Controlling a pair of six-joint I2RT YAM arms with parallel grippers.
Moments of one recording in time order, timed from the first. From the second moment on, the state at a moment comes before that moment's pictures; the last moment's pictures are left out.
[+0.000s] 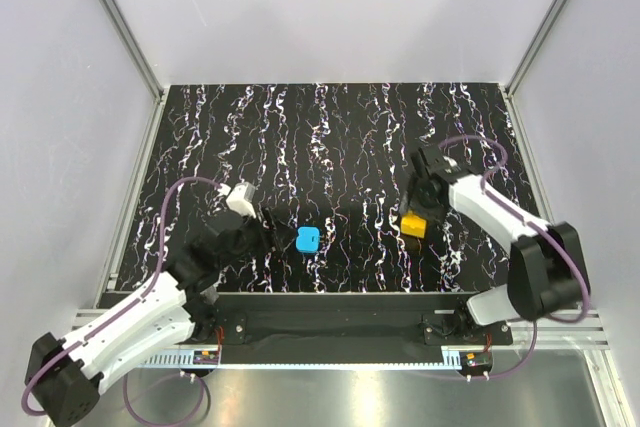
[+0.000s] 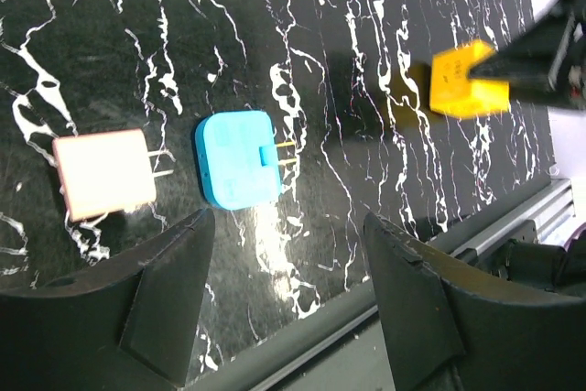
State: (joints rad) left arm -0.69 0.69 0.39 -0.19 0.00 -0.76; right arm 0.34 1.39 0.91 -0.74 0.14 0.70
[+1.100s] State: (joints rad) left arm -0.69 0.41 0.35 -0.40 0.04 -0.82; right arm 0.55 2.05 1.64 -0.67 -0.02 0.48
